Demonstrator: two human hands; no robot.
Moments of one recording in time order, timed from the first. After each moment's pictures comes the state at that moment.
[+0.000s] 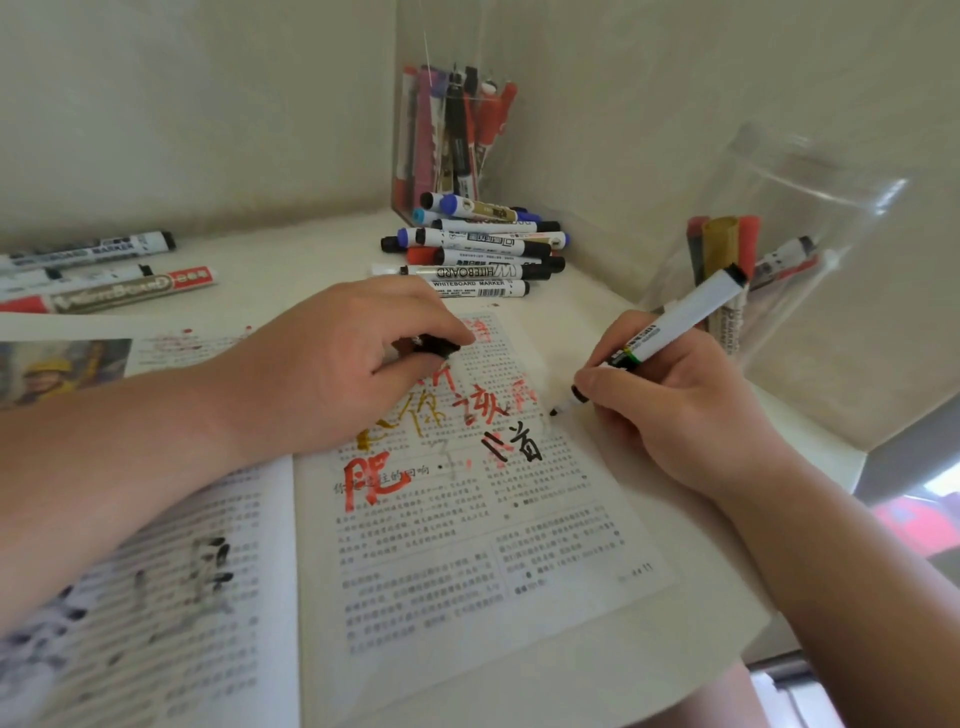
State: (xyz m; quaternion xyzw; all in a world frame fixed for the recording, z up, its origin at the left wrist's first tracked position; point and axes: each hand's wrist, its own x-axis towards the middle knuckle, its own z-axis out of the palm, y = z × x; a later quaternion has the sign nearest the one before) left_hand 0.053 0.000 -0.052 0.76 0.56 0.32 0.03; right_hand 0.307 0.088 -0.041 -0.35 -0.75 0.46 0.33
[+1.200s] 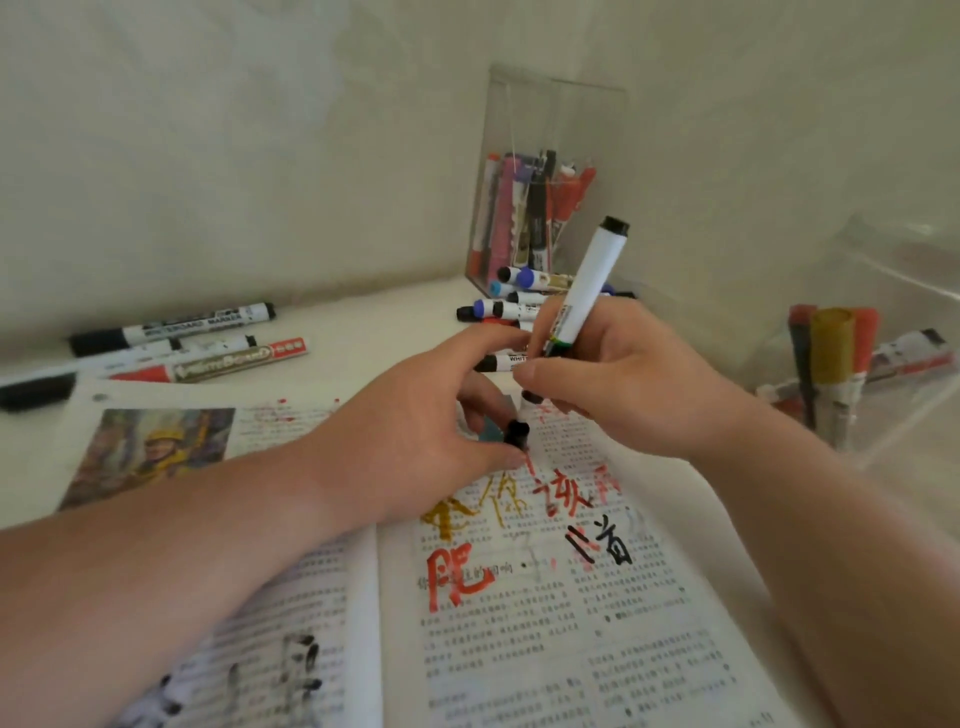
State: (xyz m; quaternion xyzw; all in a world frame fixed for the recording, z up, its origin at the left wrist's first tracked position) left_hand 0.056 -0.001 -0.041 0.62 0.65 0.39 0.21; right_hand 0.207 0.120 -0.005 -0.21 -0.86 0.42 0.21
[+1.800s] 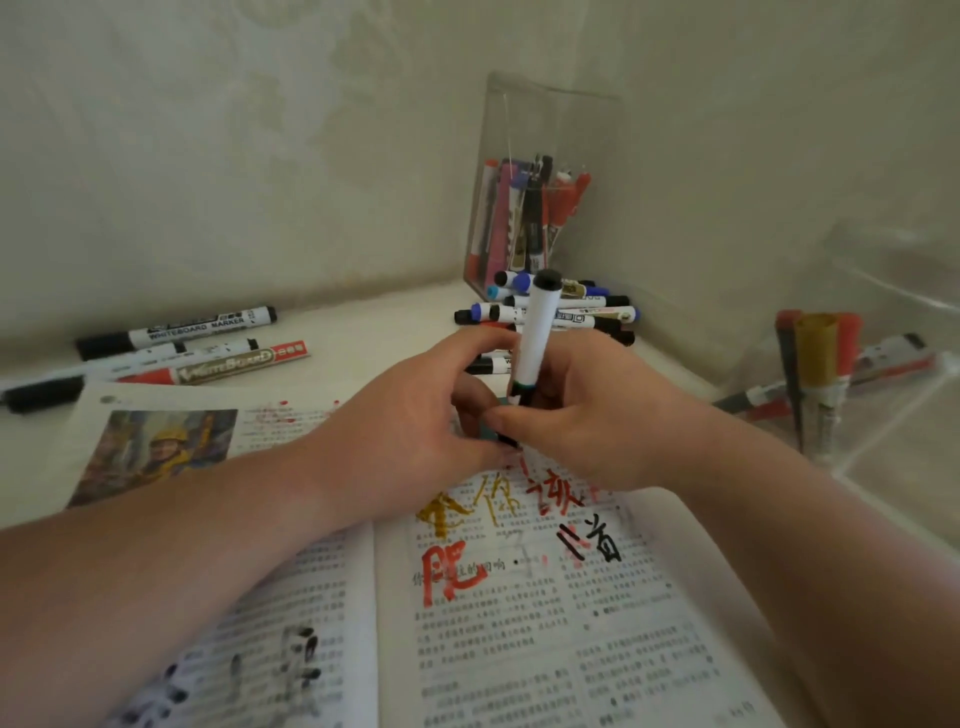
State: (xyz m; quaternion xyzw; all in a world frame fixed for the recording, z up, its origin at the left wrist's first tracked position) left_hand 0.057 -0.002 -0.037 0.63 0.64 0.39 0.21; right_hand 0.206 0.099 -0.006 -0.26 -0.91 0.29 0.13
